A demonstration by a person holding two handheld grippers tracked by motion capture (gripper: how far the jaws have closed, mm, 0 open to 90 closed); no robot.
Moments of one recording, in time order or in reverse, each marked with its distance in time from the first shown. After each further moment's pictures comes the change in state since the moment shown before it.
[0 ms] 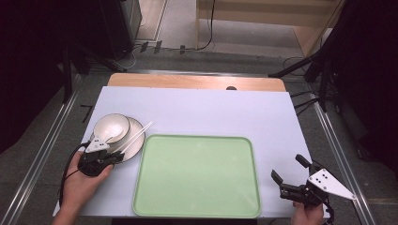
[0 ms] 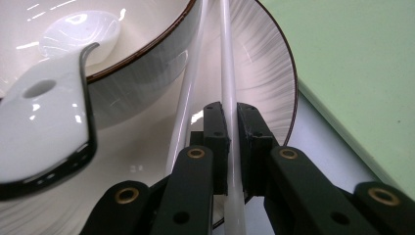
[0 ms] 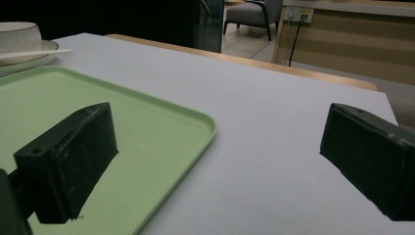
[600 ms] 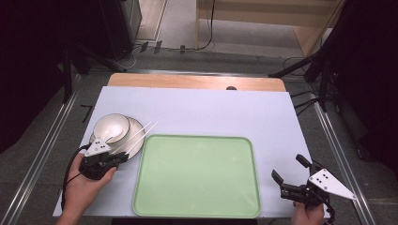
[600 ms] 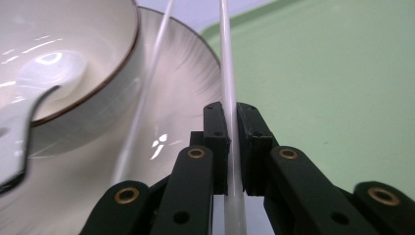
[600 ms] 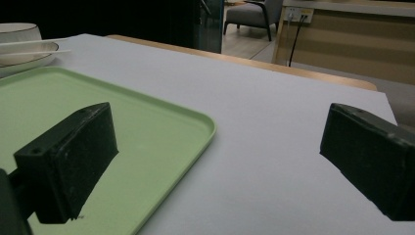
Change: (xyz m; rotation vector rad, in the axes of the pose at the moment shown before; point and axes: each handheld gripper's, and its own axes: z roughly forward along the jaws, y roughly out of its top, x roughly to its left) left arm -0.030 0.011 -0.016 -0.069 -0.061 -0.035; right arm -0.001 0.000 0.000 -0.002 0.003 0.002
